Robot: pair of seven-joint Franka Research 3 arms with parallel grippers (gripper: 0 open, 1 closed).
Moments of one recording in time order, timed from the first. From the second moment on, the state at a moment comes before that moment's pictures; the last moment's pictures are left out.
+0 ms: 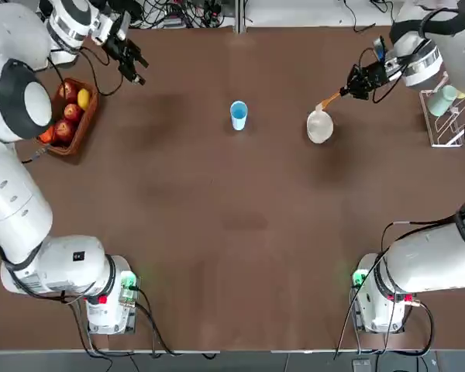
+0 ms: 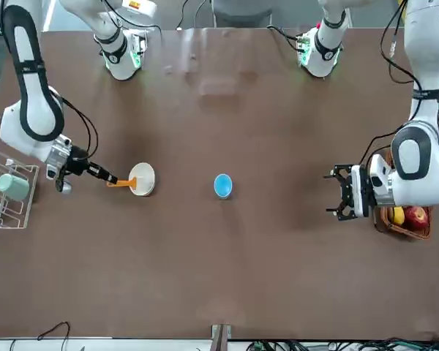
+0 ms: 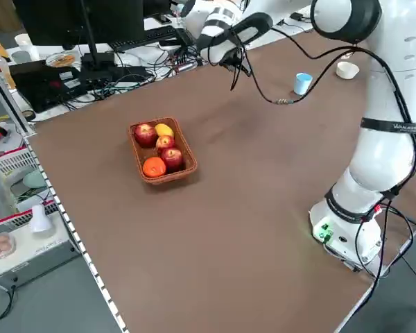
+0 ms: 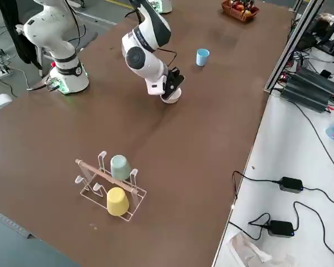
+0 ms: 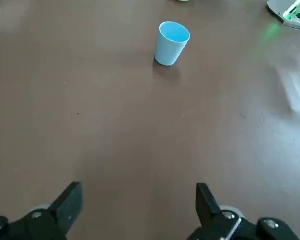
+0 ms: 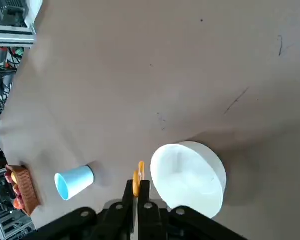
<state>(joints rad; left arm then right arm) 0.07 0.44 -0.04 -1.73 -0.68 1.86 1.71 0.05 0.16 -0.12 -2.26 1.02 2.23 -0.34</state>
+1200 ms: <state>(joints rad) 0.06 0.33 -0.05 -1.61 -0.21 1.86 1.03 0.04 0.19 -0.12 -2.39 1.20 2.25 -0.64</state>
